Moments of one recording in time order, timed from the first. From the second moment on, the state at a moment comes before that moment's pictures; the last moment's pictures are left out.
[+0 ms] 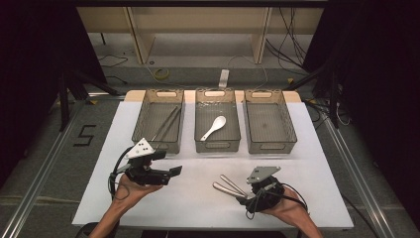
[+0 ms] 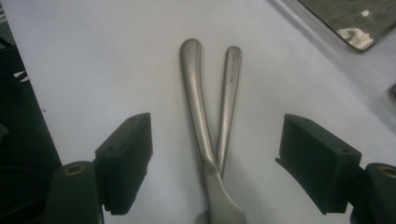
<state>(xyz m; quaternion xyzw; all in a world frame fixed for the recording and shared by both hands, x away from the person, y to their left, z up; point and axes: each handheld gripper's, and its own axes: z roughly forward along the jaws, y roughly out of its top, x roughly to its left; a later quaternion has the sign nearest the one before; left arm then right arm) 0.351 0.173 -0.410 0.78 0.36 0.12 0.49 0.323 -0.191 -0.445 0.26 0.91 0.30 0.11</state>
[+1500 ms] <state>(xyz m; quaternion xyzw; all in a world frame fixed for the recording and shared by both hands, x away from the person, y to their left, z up) 0.341 0.173 -0.410 0.79 0.34 0.12 0.50 0.336 -0.175 -0.463 0.22 0.95 0.18 0.09</state>
